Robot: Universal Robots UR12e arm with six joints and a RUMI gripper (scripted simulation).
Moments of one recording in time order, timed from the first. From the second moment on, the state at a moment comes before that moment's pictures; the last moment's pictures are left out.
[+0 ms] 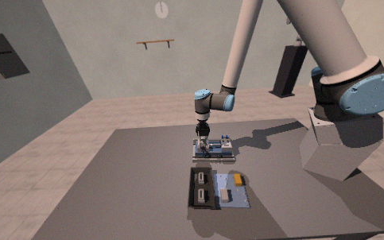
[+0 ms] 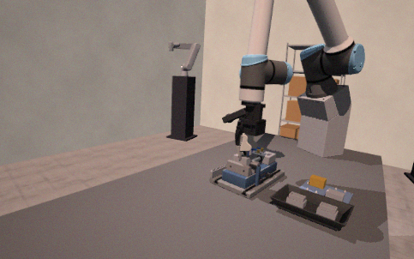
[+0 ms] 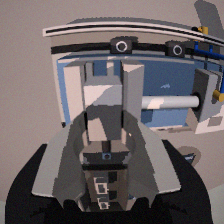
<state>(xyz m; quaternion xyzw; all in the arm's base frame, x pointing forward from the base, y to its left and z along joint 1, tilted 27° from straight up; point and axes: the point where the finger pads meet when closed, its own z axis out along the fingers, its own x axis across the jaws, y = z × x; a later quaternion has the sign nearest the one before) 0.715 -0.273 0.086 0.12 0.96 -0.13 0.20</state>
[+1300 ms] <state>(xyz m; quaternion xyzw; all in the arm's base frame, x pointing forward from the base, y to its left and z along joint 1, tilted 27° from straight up) 0.717 -0.271 0.085 0.12 0.96 -0.13 0.20</state>
